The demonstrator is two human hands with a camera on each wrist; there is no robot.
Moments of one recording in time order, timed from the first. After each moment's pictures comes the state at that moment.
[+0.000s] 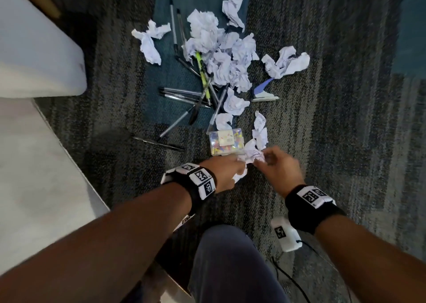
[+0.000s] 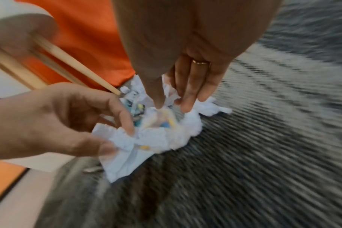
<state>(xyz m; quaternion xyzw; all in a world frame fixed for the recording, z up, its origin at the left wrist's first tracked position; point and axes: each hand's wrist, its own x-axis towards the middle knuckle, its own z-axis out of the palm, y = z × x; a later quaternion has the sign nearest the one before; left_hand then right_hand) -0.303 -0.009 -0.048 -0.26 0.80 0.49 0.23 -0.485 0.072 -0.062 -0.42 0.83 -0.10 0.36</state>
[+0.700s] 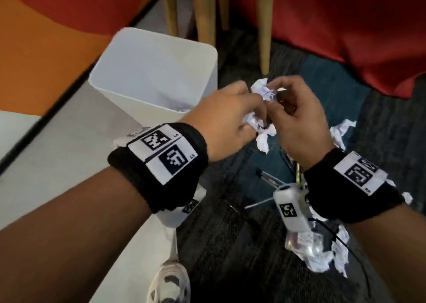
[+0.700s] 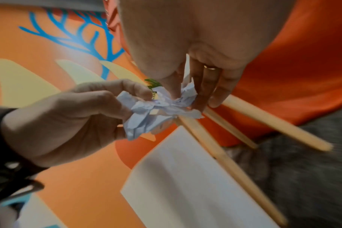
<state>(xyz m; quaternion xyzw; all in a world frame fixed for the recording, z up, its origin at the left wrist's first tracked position) -0.104 -0.170 0.191 -0.56 0.78 0.25 -0.14 -0.266 -0.200 0.125 -0.64 0.51 -0.41 0.40</state>
